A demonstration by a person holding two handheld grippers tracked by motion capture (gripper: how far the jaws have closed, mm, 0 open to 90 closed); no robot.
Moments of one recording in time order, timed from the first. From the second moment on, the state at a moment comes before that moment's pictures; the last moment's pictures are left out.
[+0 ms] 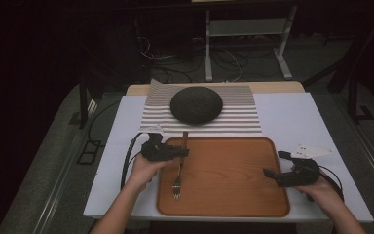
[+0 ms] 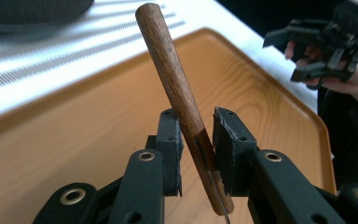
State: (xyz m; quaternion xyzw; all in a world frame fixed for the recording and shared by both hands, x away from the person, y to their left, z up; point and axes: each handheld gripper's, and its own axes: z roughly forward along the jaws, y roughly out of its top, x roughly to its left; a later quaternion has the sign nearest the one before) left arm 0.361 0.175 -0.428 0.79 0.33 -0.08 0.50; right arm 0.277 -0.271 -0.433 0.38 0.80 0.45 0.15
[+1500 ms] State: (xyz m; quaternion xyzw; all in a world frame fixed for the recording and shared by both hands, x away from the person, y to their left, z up) left arm 0.359 0.113 -0.435 0.88 0.26 -0.01 0.39; right arm 0.278 -0.273 -0.432 0.38 0.79 0.45 0.15
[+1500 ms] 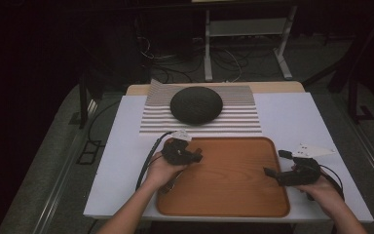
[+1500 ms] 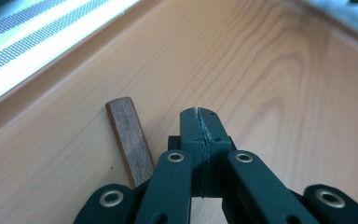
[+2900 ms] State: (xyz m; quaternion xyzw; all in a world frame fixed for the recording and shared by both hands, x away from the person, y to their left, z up) left arm 0.359 0.189 -0.431 0.86 0.31 0.02 0.40; right arm 0.279 -0.269 -0.432 0.37 0.80 0.45 0.15
